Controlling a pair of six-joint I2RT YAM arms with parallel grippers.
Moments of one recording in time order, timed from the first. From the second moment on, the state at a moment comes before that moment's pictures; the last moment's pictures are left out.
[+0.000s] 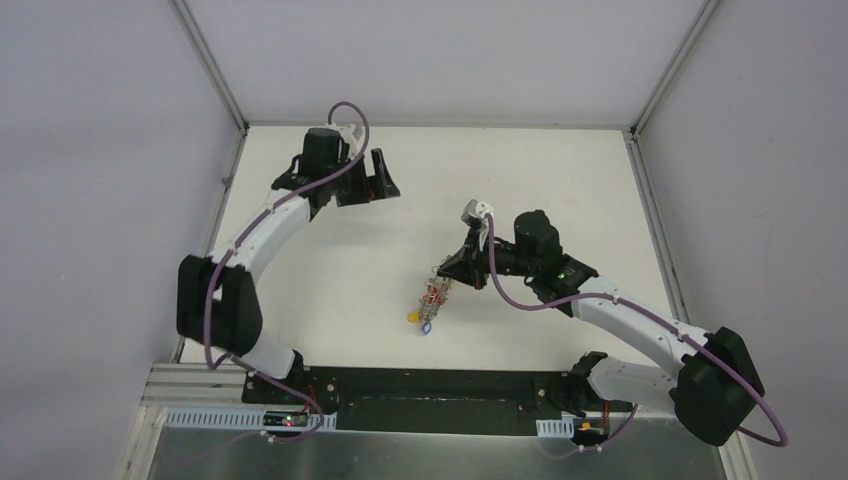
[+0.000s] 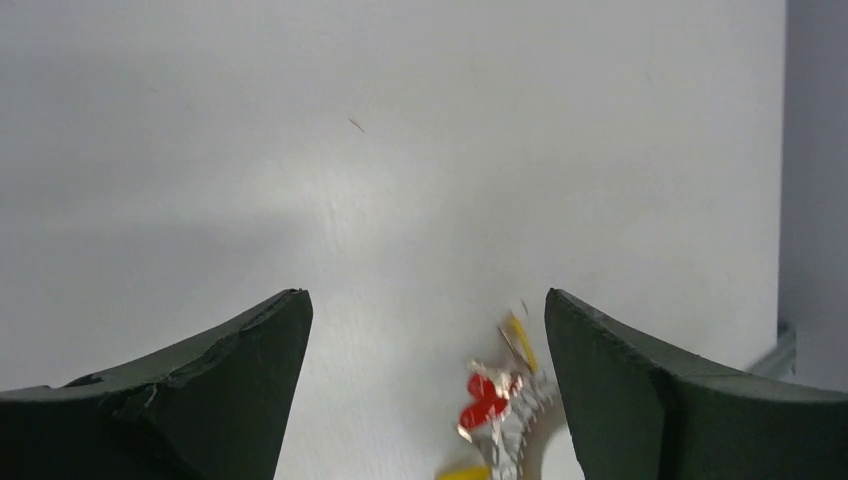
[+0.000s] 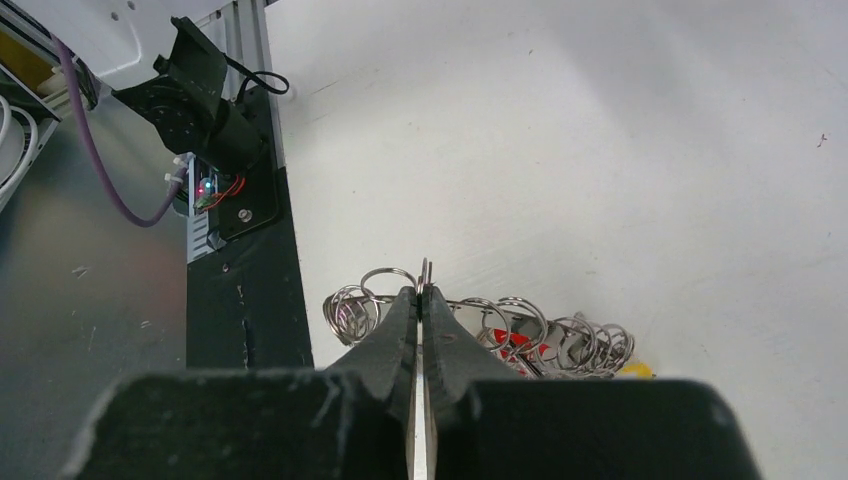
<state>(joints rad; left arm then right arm) -0.30 1.44 1.14 -0.27 0.36 -0.48 0.72 1.12 0.68 0.13 -0.66 0.11</state>
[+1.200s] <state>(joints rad) -0.02 2.54 2.25 -0.52 -0.11 -0.22 0.72 1.12 0.68 0.04 -0.66 0.11</state>
